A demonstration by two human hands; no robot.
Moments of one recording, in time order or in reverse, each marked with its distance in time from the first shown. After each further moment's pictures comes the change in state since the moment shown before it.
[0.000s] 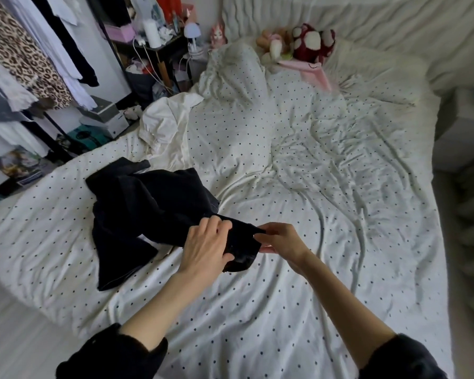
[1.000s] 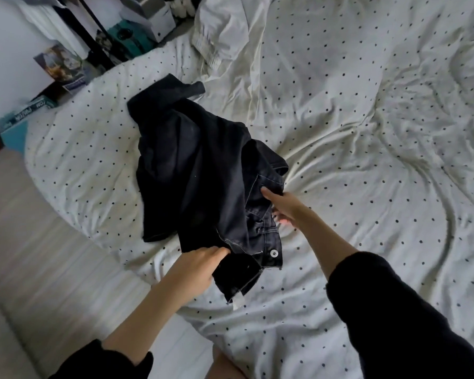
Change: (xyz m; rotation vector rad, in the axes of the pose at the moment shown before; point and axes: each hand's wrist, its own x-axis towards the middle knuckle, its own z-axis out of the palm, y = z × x) left_hand -0.044 -0.156 0.110 -0.272 -0.520 -0.105; right_hand 0.209 0.069 0.146 -0.180 -0.186 0.483
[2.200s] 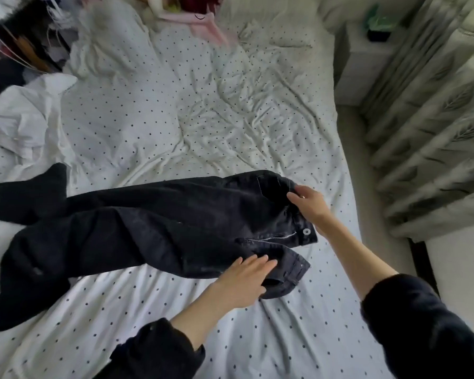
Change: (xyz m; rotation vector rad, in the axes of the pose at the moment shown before) left_hand 0.031 0.374 0.048 0.301 -0.248 0.657; right_hand -0.246 0.202 -0.304 0.188 0.820 -0.235
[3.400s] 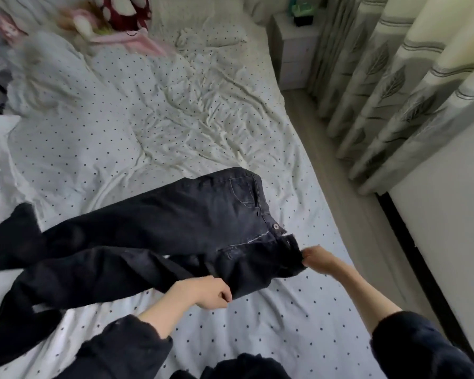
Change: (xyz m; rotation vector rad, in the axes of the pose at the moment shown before) left_hand -0.032 -0.008 0.021 0.002 -0.486 -0.051; right_hand -0.125 0.149 -0.030 -0.508 -0.357 0.331
